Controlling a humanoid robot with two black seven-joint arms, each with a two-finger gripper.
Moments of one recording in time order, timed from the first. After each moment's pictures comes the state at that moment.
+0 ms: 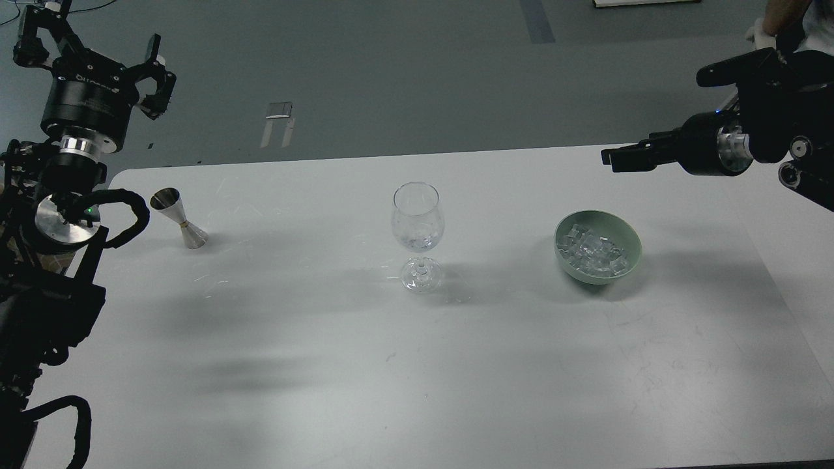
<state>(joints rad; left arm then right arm) -0.62 0.38 -1.37 -0.89 0.22 -0.38 -0.19 1.22 -0.69 -0.05 0.94 -1.47 0.32 0.29</state>
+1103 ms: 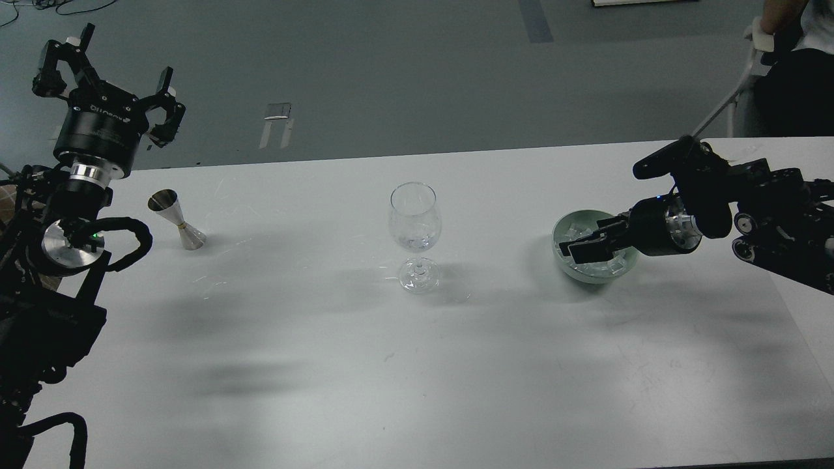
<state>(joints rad) -0.60 0.40 -1.34 -0.85 0.23 -0.41 -0.20 1.15 -0.62 -0.14 1.07 -1.52 0.31 0.30</state>
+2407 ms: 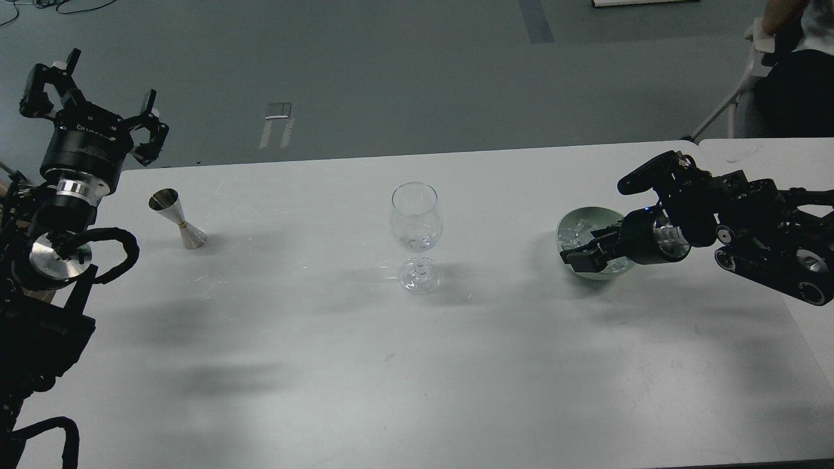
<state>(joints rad) -0.59 0.41 -1.34 -0.76 0.23 -0.42 -0.21 1.12 -0.55 -0.14 0.98 -1.60 0.31 0.29</state>
